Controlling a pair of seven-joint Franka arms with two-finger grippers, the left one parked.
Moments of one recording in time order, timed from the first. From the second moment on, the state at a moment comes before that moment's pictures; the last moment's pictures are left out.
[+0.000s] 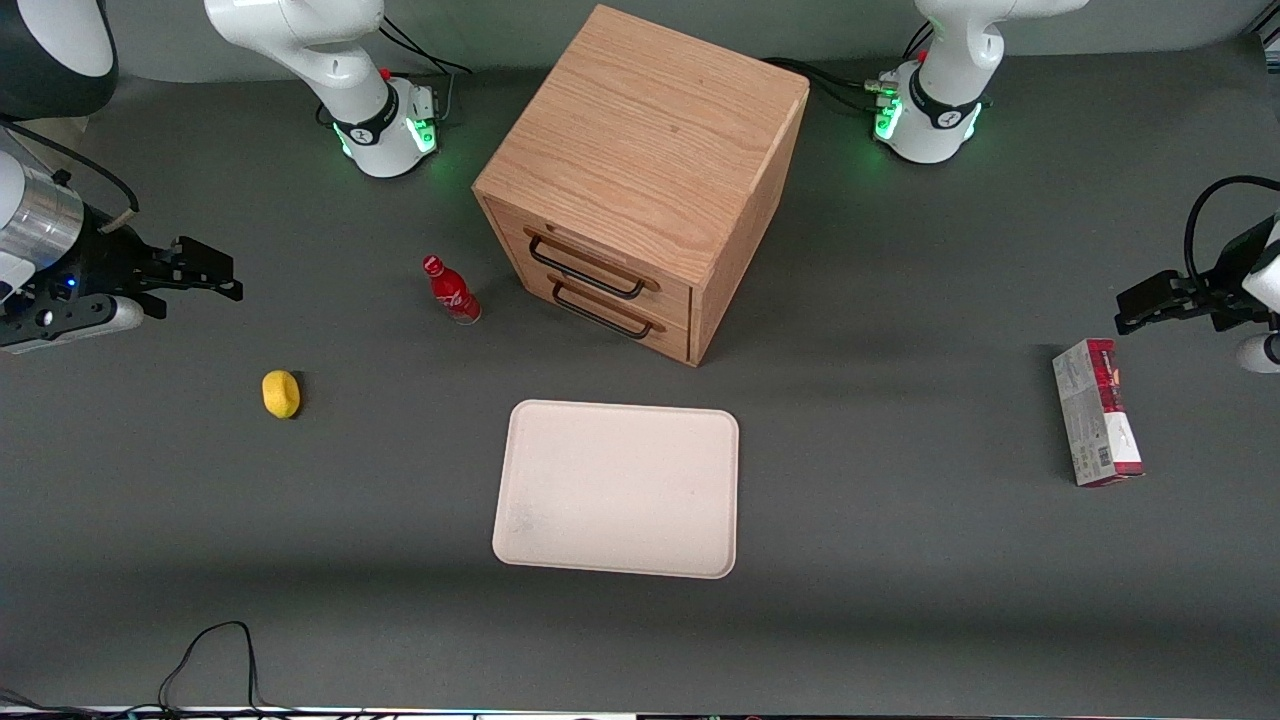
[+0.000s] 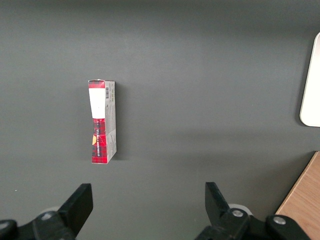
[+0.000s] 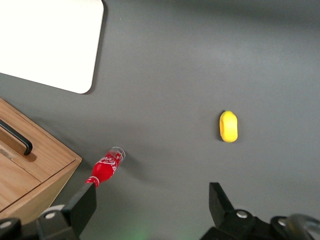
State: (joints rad) arm 0.07 -0.02 -0.05 -1.69 0.07 1.59 -0.14
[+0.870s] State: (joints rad) arm 0.07 0.02 -0.03 -1.61 0.07 1.55 -0.07
